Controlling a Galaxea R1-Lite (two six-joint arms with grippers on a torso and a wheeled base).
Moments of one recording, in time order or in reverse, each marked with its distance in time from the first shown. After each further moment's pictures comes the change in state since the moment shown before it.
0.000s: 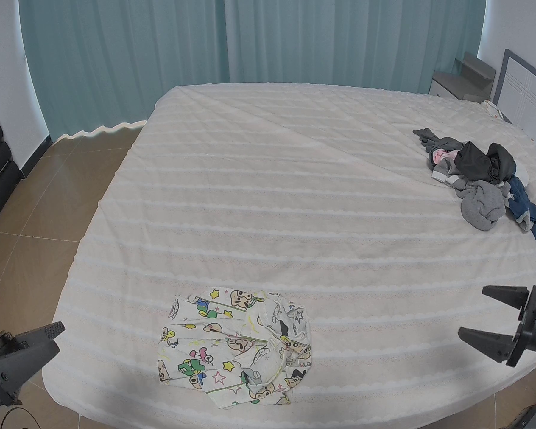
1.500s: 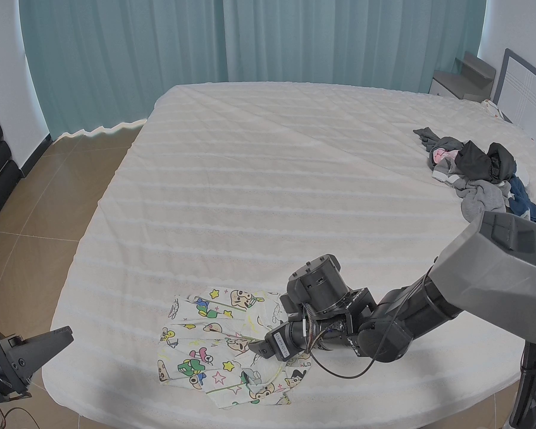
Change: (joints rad) left arm 0.103 0.103 0.052 -0.005 -0.030 0.049; right arm 0.539 1.299 -0.798 -0.021 -0.370 0.149
